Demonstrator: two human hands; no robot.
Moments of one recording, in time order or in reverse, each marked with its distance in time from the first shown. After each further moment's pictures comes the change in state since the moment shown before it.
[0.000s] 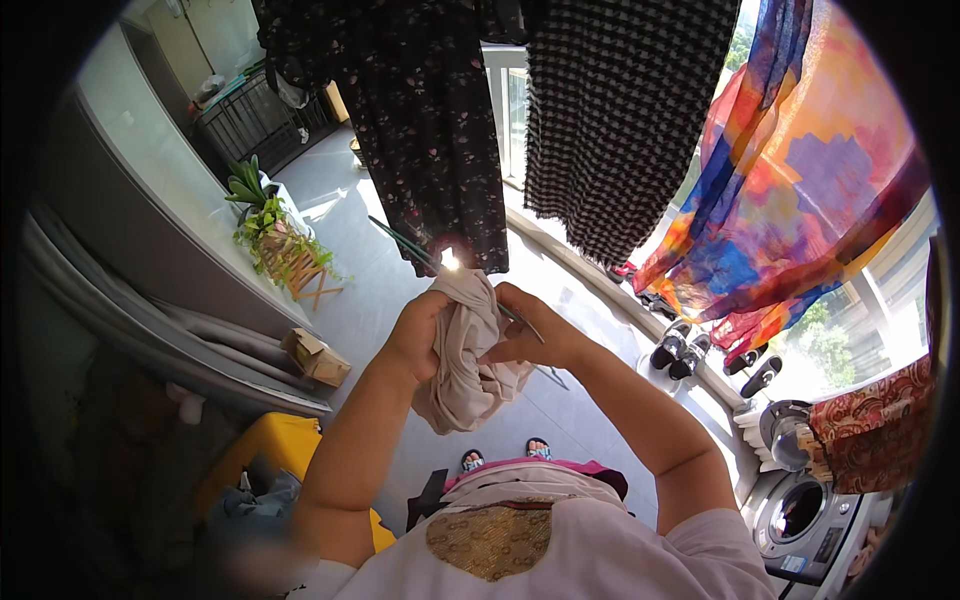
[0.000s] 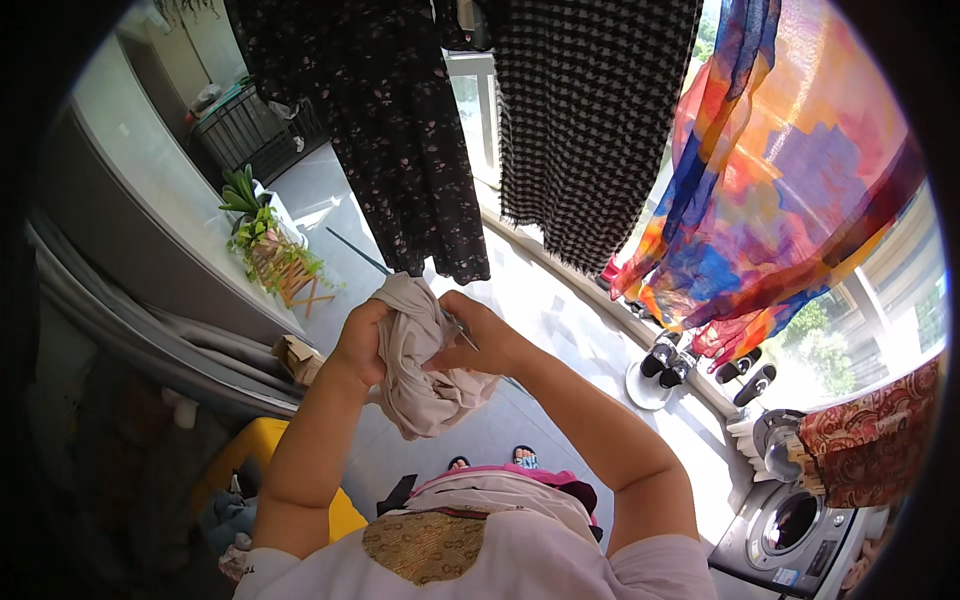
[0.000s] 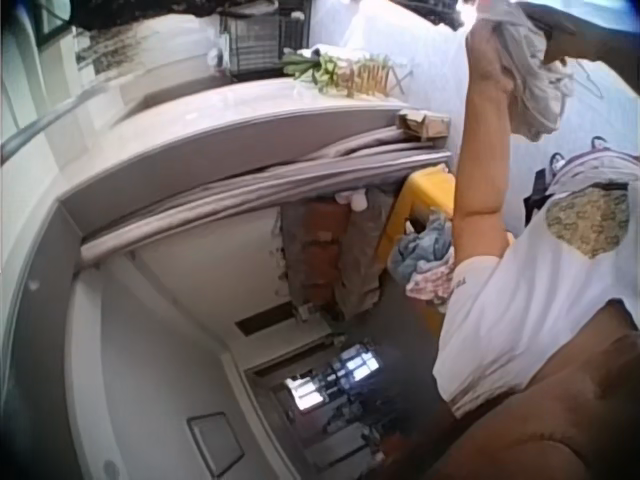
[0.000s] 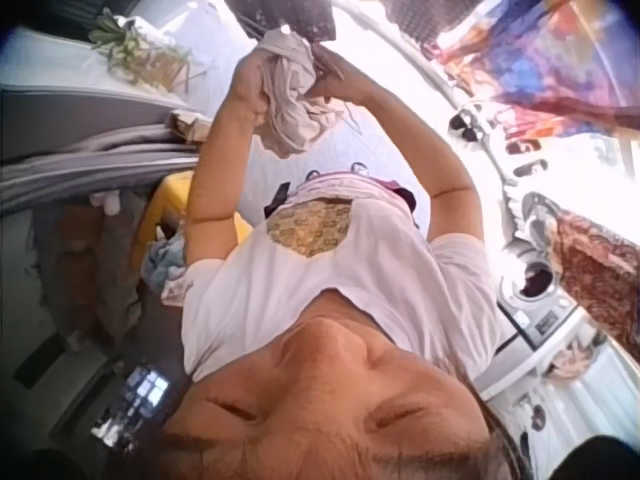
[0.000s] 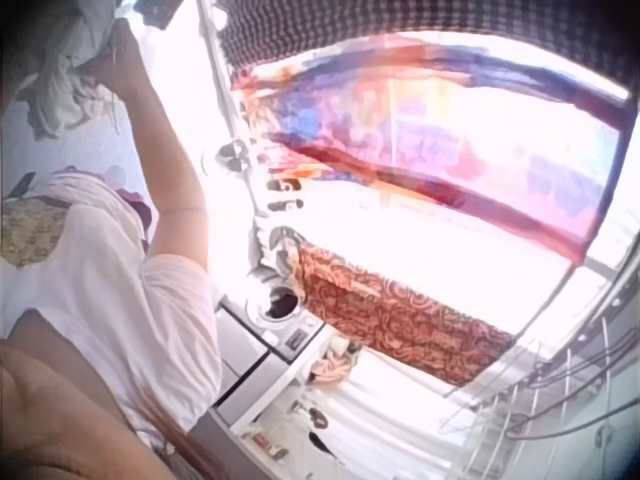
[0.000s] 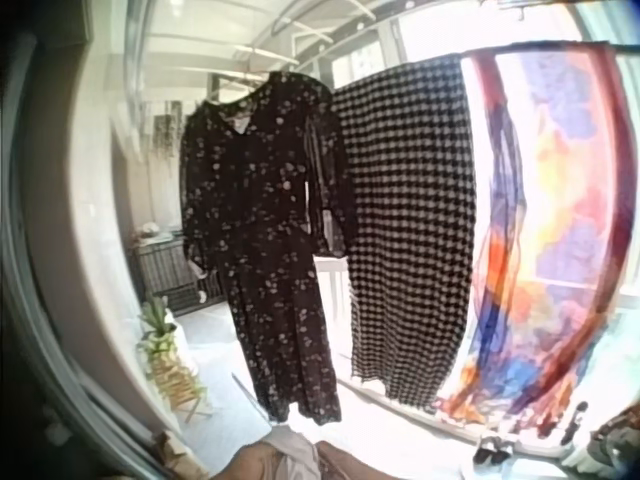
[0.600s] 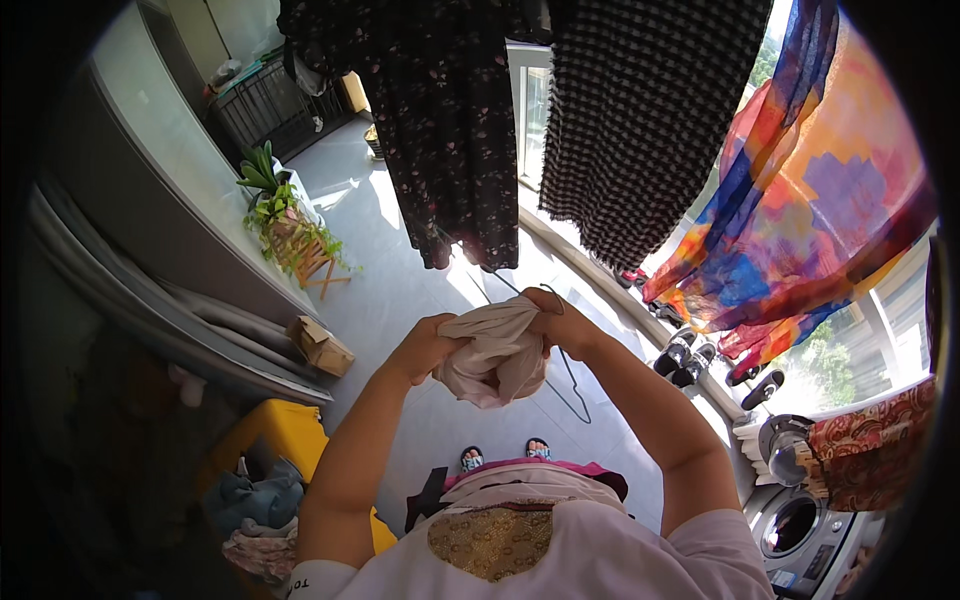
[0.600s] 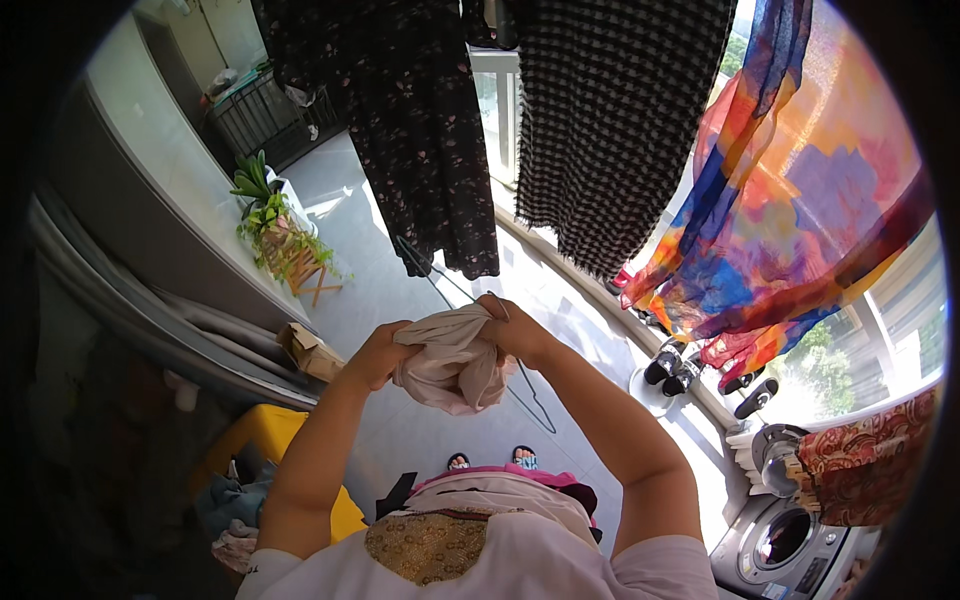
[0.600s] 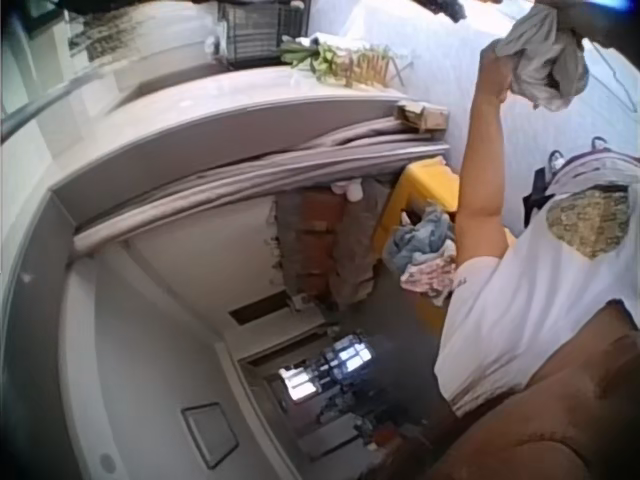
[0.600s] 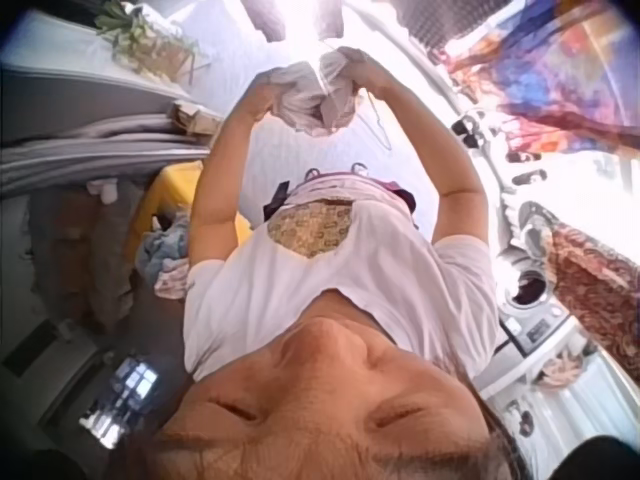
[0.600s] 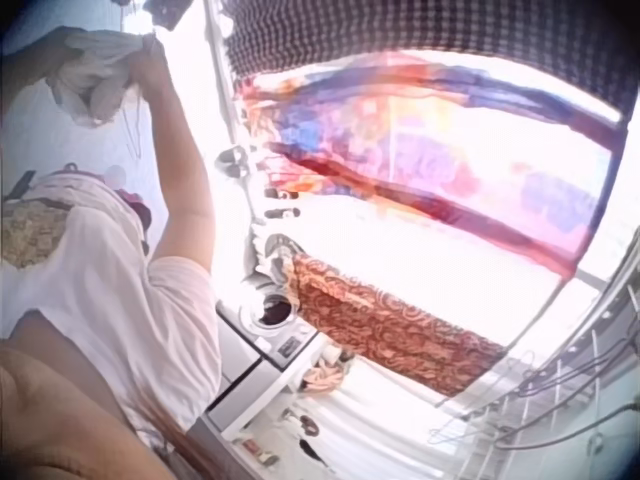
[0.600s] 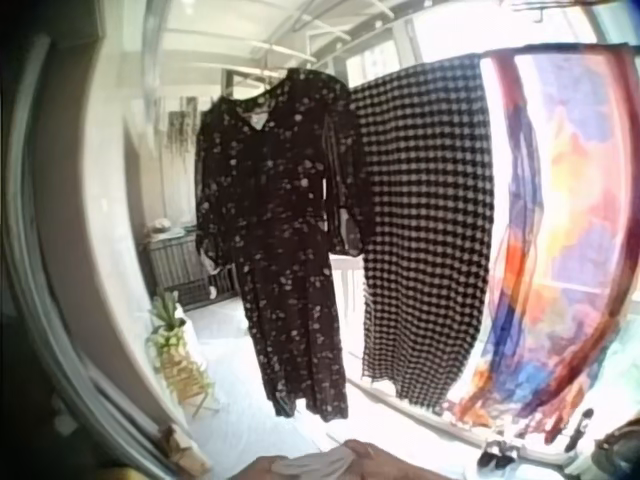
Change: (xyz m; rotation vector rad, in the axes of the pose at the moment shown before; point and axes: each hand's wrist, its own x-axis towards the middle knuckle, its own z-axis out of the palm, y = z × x) left_hand 0.012 -0.035 -0.082 0.550 0.085 -0.066; right_hand 0.012 0.044 -0.027 0.115 -0.026 0.286
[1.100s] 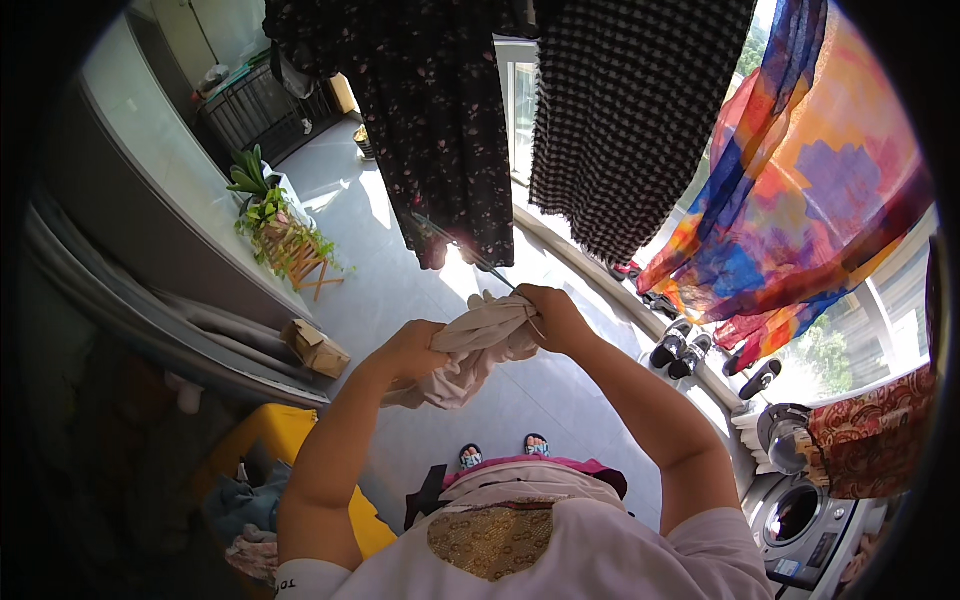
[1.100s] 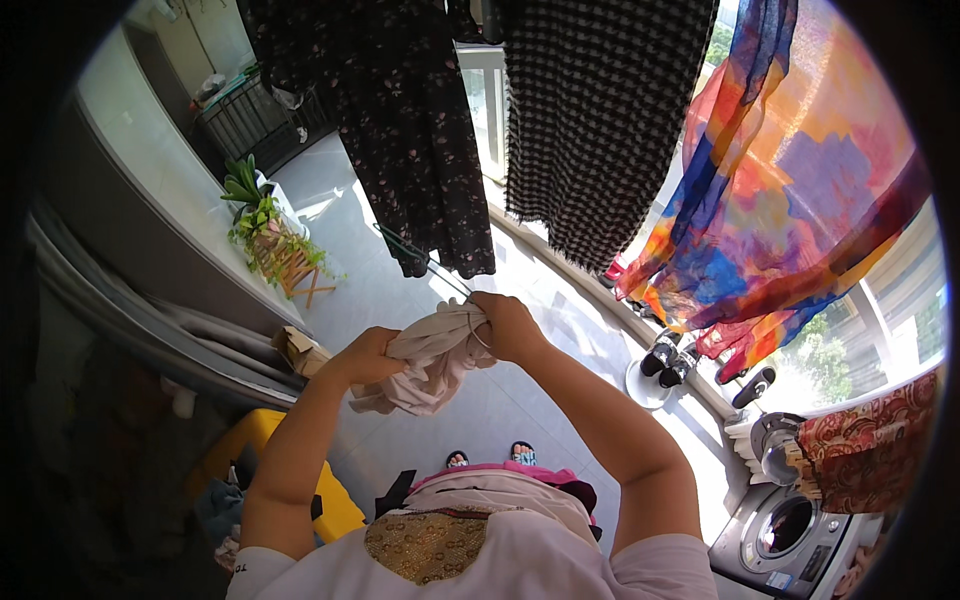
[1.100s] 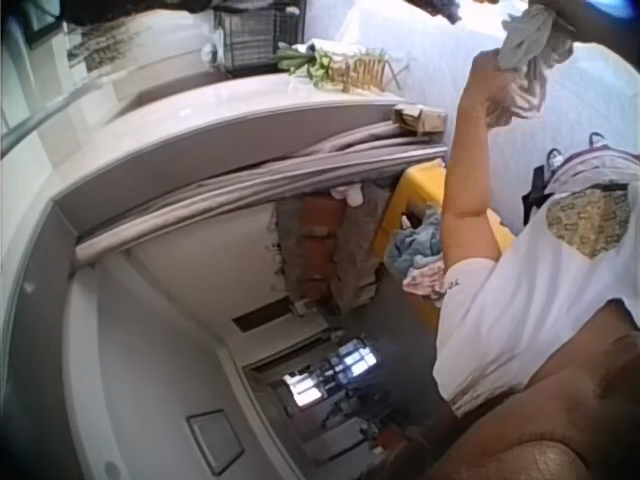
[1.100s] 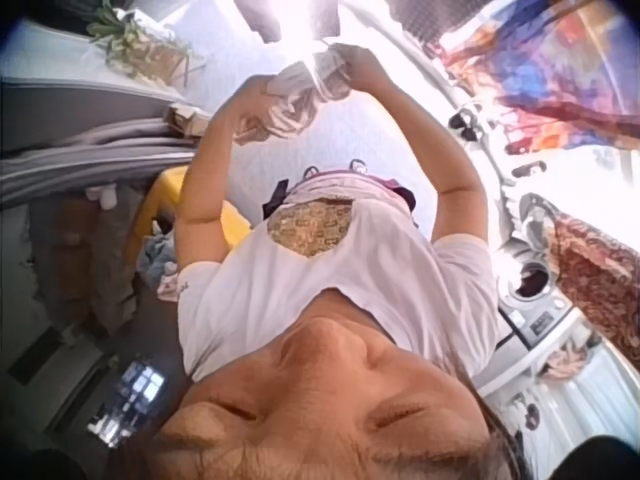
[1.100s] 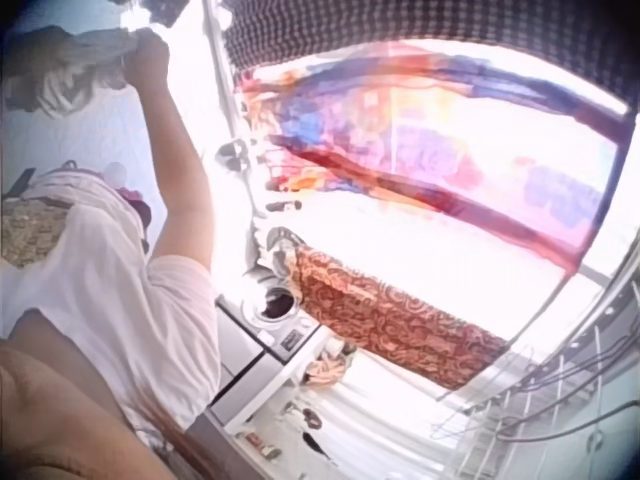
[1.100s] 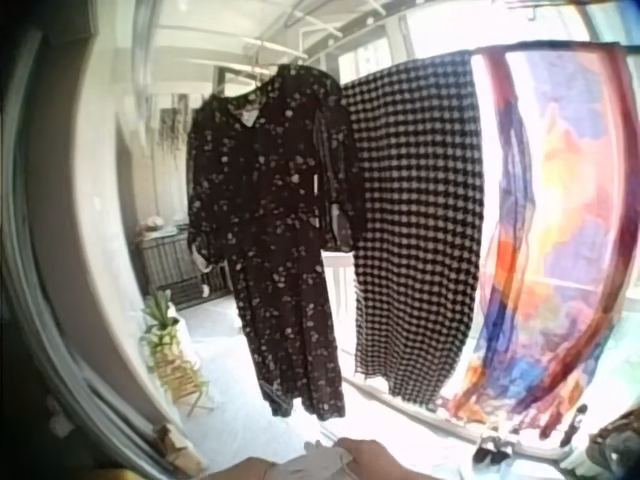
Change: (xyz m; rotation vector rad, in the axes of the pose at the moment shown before) left_hand -0.018 0.025 -0.006 0.779 -0.115 0.020; right_hand 0.004 0.013 0.008 -0.786 0.376 -0.257
